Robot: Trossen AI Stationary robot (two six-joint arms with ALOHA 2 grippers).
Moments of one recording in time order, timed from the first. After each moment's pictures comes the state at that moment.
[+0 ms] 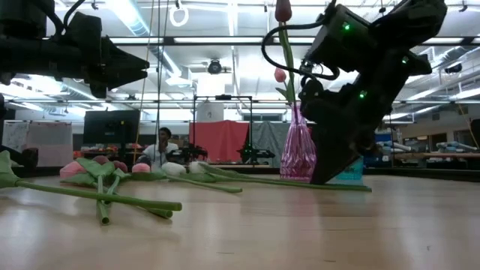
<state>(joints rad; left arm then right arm) -0.02 0.49 0.03 0.58 -0.50 -0.11 0.18 1.74 0.76 -0.13 0.25 0.79</state>
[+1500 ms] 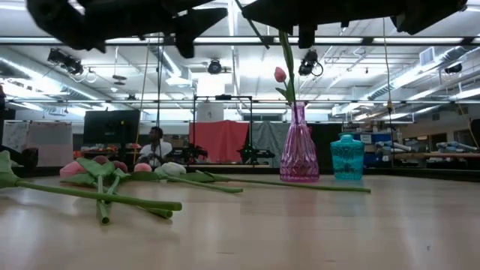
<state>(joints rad) -0.02 1.30 0.53 0.94 0.03 -0.13 0.25 1.58 0.75 0.91 0.52 -0.11</state>
